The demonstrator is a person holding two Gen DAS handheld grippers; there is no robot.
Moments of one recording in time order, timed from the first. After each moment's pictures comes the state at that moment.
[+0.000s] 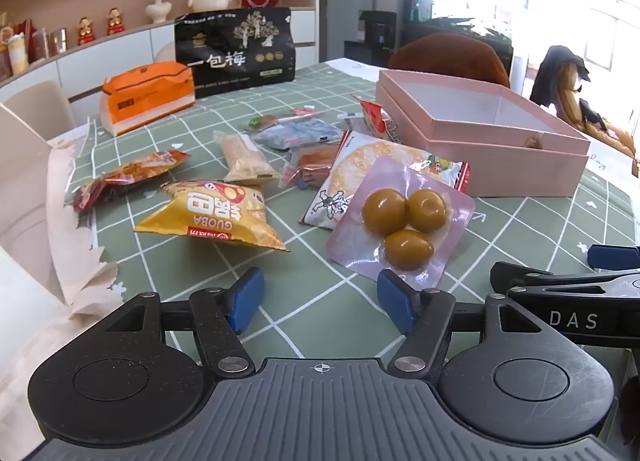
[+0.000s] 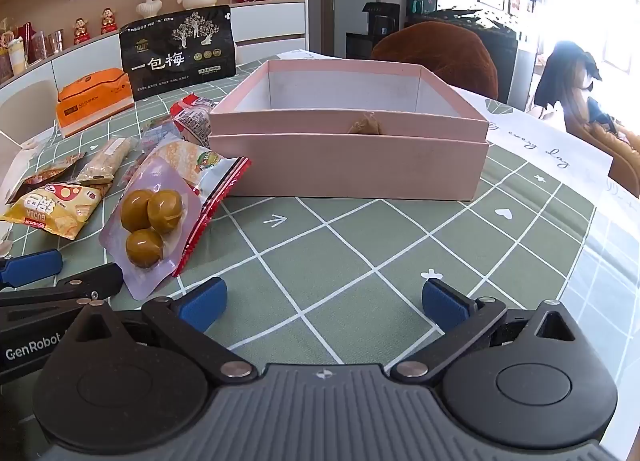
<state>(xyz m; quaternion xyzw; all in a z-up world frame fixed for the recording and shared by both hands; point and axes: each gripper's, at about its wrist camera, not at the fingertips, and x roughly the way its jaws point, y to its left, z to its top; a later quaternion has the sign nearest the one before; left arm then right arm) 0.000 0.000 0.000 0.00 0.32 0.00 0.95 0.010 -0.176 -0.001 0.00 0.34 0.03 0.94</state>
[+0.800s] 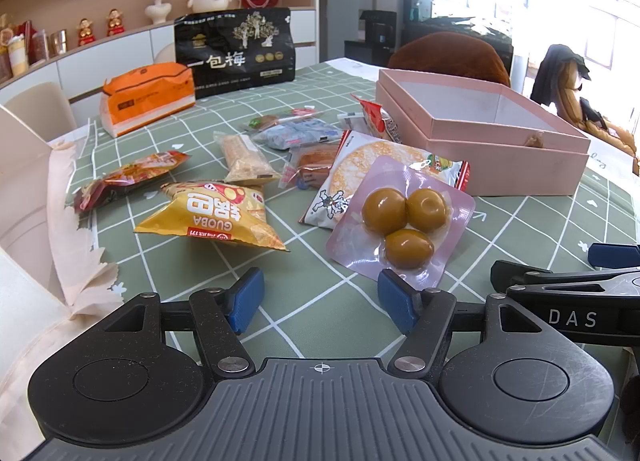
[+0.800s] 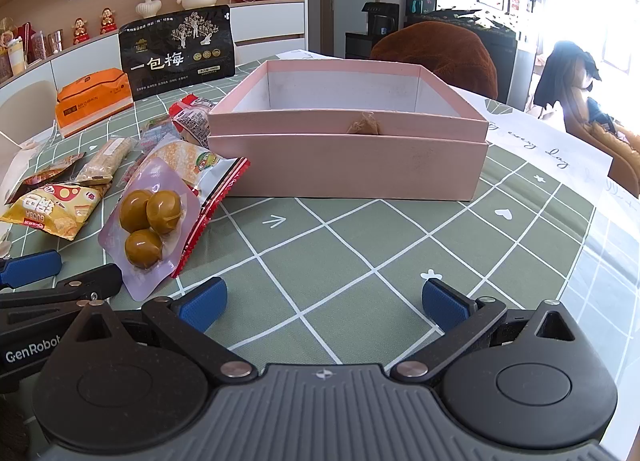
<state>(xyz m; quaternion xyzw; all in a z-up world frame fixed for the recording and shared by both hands) 0.000 0.002 0.000 0.01 0.32 0.00 0.95 0.011 -0.178 -0.001 0.01 0.34 0.03 0.94</state>
